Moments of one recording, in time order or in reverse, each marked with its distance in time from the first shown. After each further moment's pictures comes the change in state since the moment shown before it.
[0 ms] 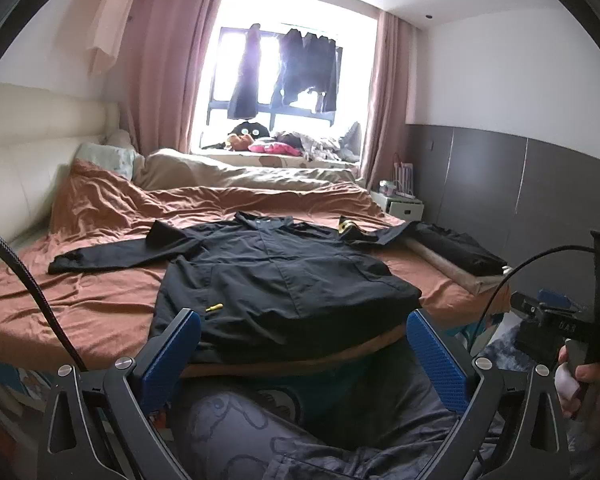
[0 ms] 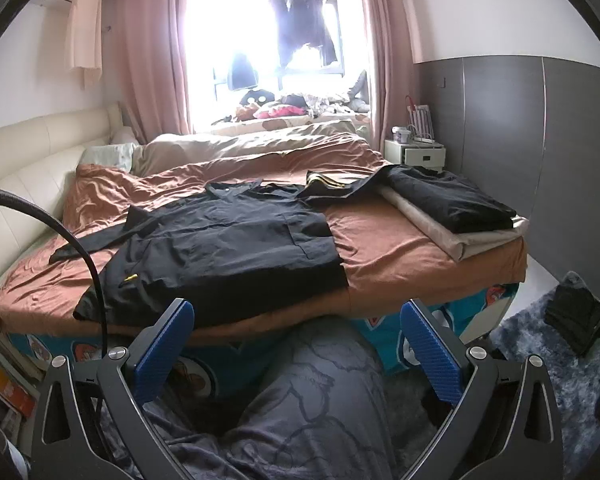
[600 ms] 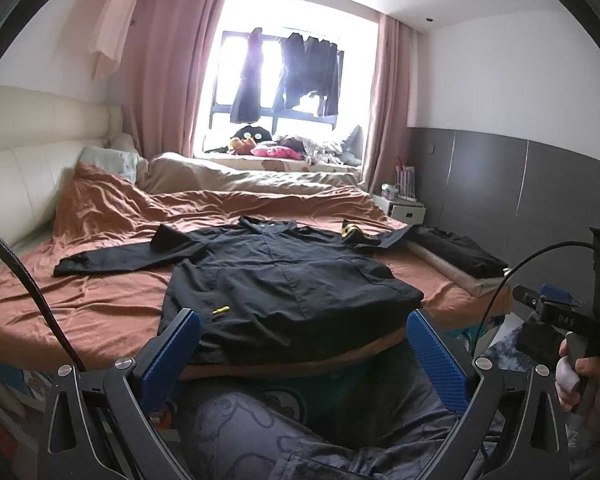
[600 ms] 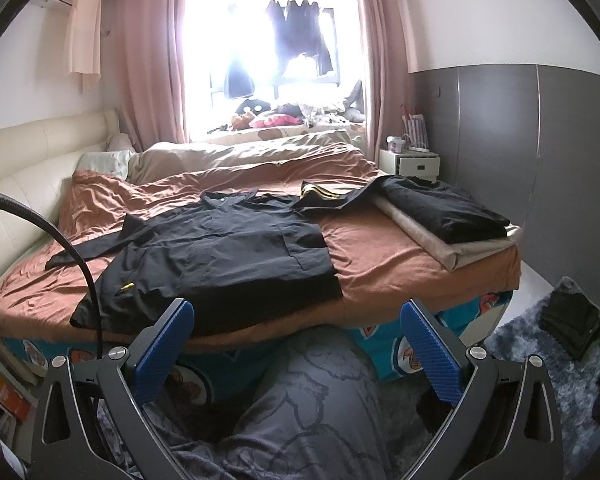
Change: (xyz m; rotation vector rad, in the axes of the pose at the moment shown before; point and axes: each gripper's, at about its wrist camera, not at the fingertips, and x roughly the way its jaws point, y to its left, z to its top) left arm -0.012 0.007 0.001 -0.002 -0.018 0.005; right arm -0.009 0.009 -0.005 -0.008 -0.049 -0.024
